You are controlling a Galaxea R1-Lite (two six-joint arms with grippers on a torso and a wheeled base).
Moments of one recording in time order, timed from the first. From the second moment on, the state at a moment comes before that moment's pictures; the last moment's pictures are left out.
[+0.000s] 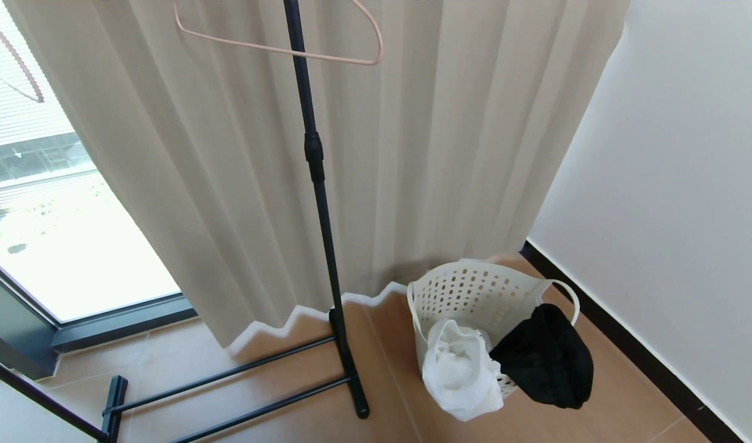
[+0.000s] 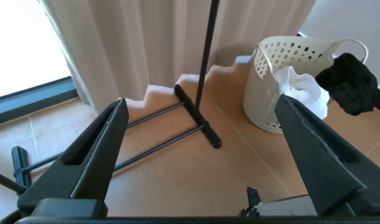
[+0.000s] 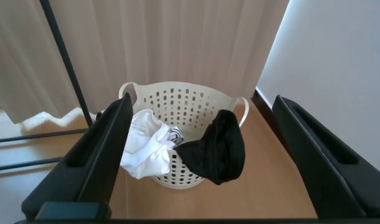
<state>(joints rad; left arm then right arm) -0.11 0.09 -0.02 0.02 -0.08 -0.02 0.00 0.00 0.00 -0.07 0.10 -0.03</state>
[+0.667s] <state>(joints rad) -0.11 0.09 -0.01 0.02 -0.08 -0.02 0.00 0.01 0.00 -0.07 0.10 -0.03</state>
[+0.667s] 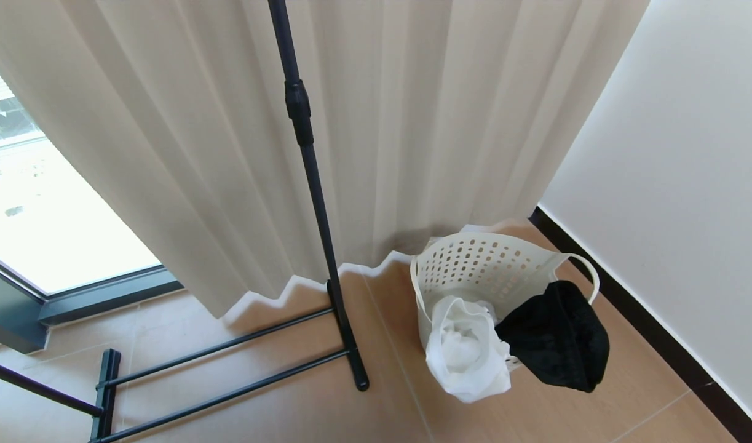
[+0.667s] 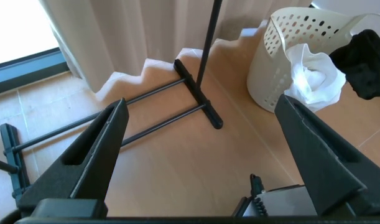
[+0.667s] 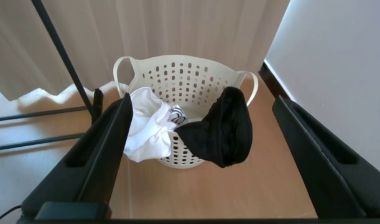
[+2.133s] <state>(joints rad) -0.11 0.10 -0.02 0.02 -0.08 -0.03 0.00 0.01 0.00 -0.07 0.10 -0.02</state>
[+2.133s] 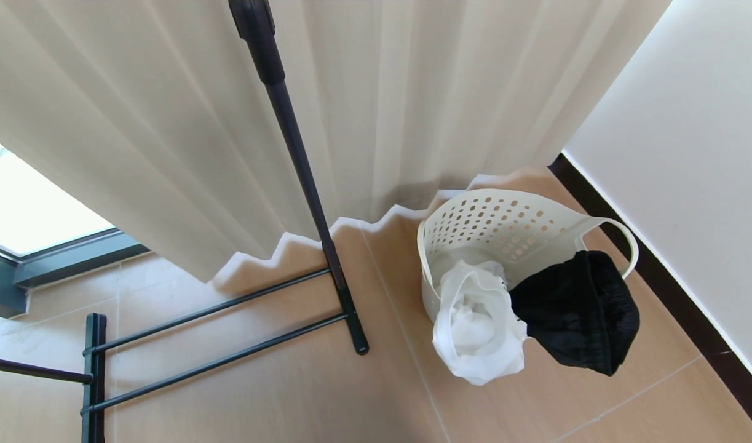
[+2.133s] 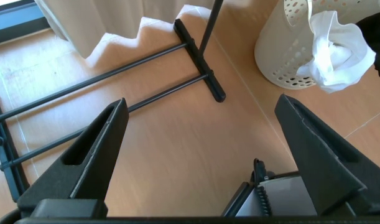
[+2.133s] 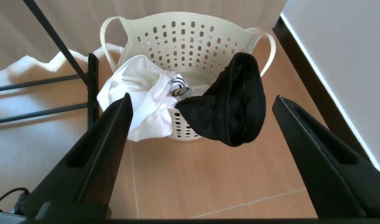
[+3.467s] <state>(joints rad) -0.11 0.10 -0.02 0.02 -0.08 -0.03 0.03 0.05 0.00 -0.06 0.11 -0.06</state>
